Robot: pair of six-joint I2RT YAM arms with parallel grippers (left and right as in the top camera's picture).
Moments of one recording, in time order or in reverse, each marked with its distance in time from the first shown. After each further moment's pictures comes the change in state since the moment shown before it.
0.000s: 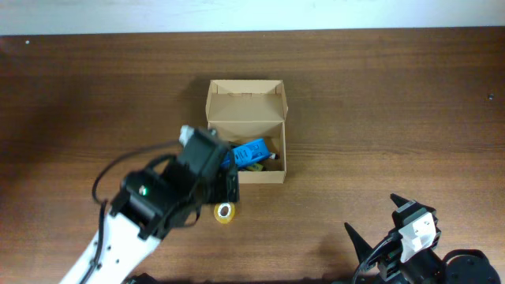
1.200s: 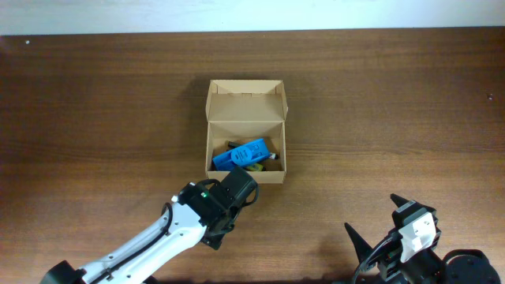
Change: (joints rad) left arm -0.119 0.197 -0.414 0.302 0.000 -1.110; right arm 0.000 0.000 0.000 0.000 0.000 -0.001
